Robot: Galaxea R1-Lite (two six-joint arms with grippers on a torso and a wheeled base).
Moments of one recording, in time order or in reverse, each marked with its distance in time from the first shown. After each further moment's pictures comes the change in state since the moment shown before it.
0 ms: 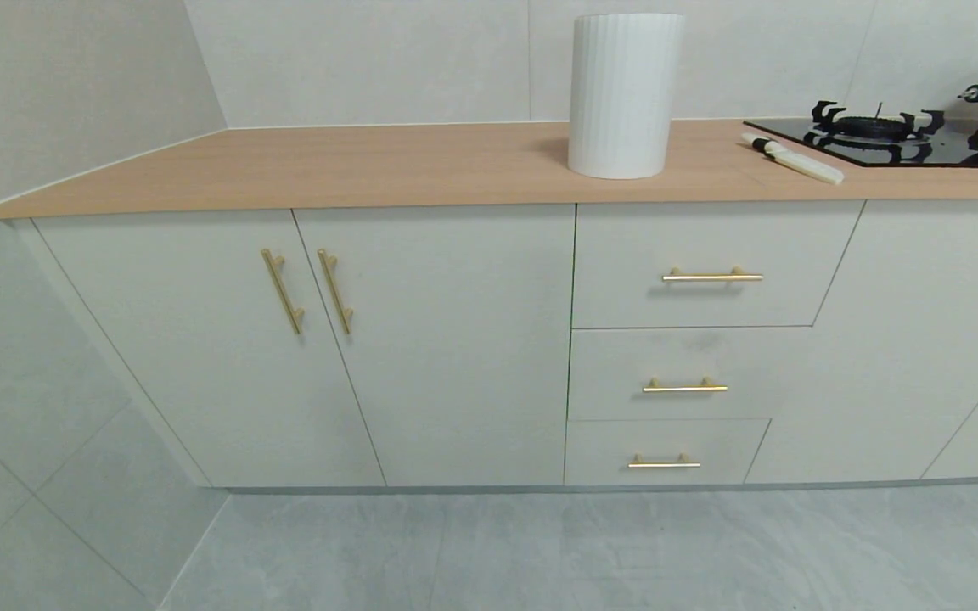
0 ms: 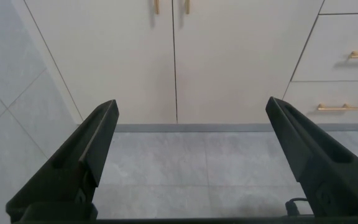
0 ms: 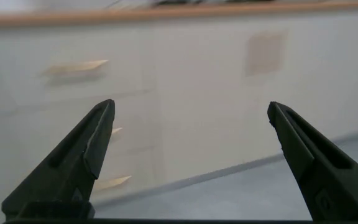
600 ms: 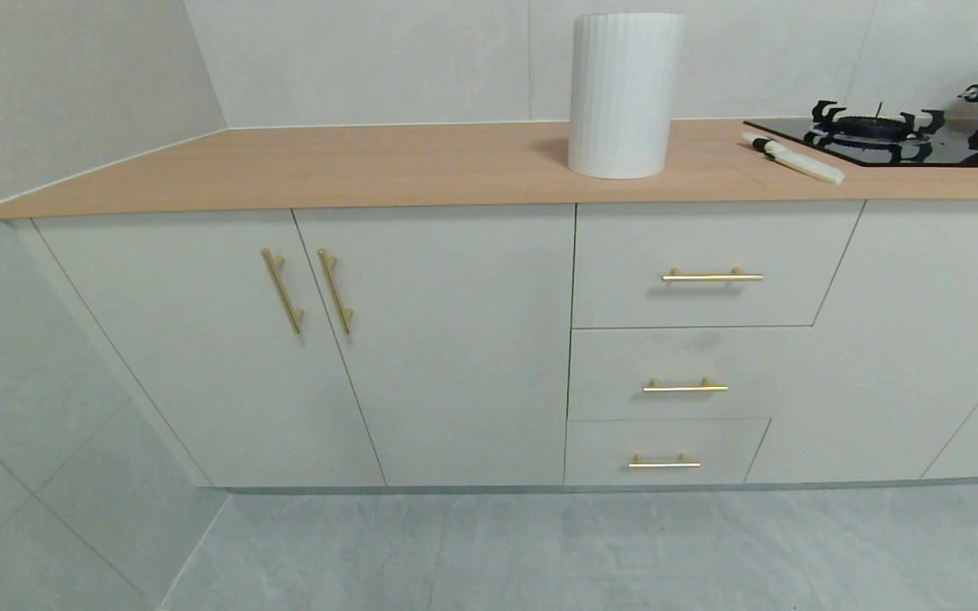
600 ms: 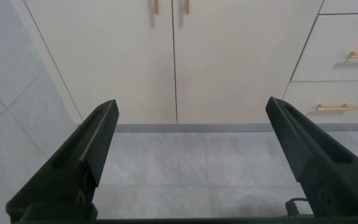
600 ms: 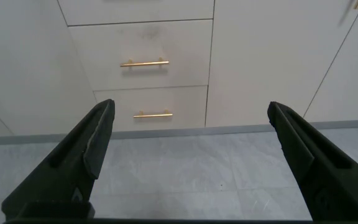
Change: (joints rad) left arm 0.000 0.000 0.000 0.000 0.000 0.001; right arm 0.000 -0.002 0.060 0.150 0.145 0.031
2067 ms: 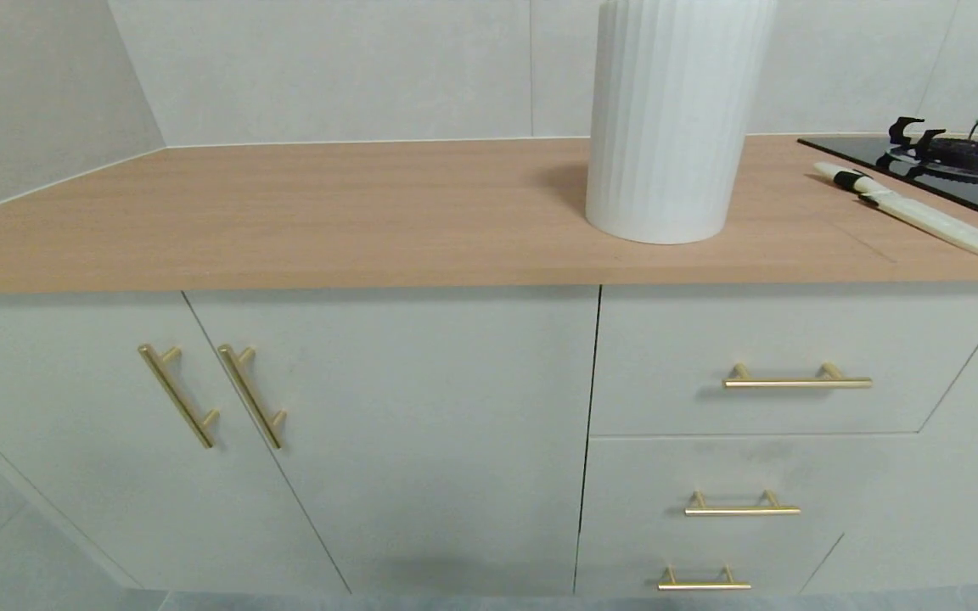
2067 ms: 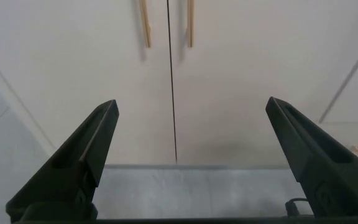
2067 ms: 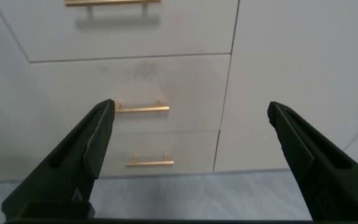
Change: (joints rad) left arm 0.000 0.000 0.000 -0.001 0.000 -0.001; right arm 0.000 0.000 0.000 0.002 0.002 -0.002
